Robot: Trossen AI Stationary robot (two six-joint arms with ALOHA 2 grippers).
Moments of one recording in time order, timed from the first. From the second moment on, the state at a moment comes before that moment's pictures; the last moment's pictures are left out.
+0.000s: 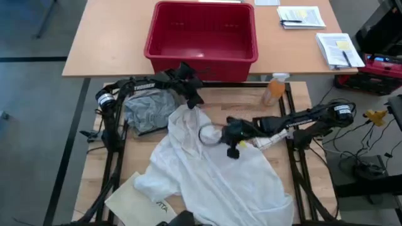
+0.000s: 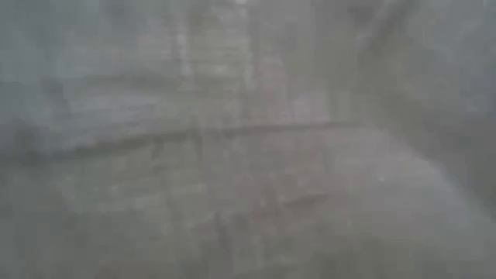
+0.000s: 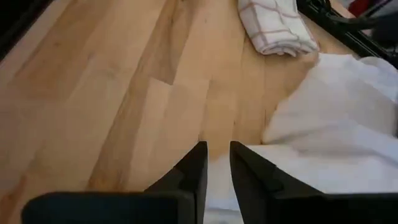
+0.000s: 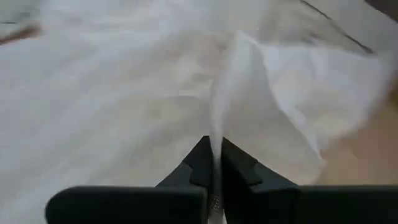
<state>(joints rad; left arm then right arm) 0.64 1.88 1.39 -0.41 0.63 0.05 0.06 1.43 0.84 -0.11 -0.01 0.05</state>
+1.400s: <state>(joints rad) 0.60 1.76 1.10 -0.32 0.66 0.22 -0.23 1.48 0.91 -0.28 -0.25 0.44</state>
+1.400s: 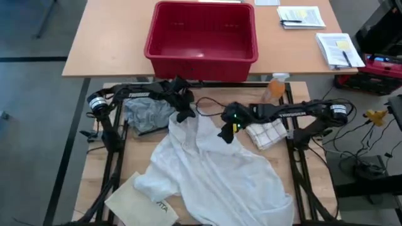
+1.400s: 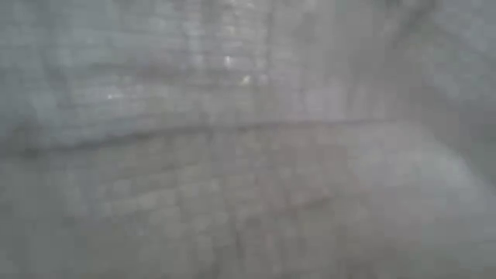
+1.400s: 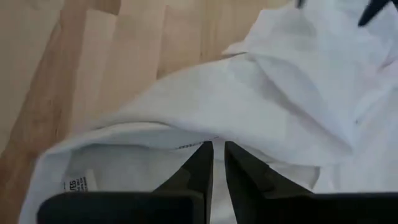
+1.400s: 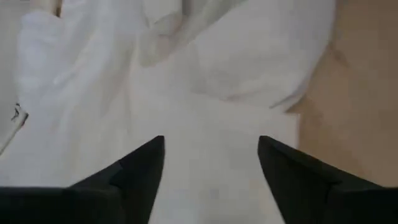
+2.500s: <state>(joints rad) 0.44 1.89 1.01 0.09 0.62 0.01 -0.34 1.87 1.30 -0.63 -0.54 -0.47</state>
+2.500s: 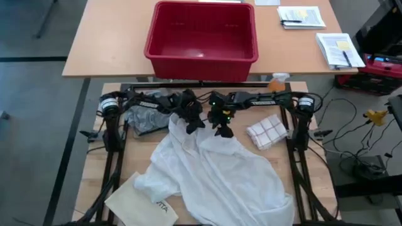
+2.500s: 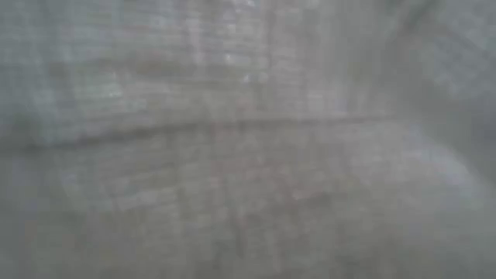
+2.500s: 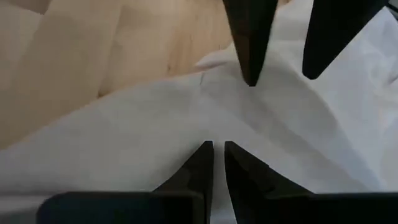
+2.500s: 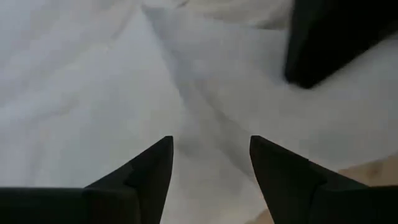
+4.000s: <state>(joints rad) 0.48 1.66 1.02 0.06 0.59 -0.16 -0.51 1.64 1.37 -0.99 -0.05 -0.41</state>
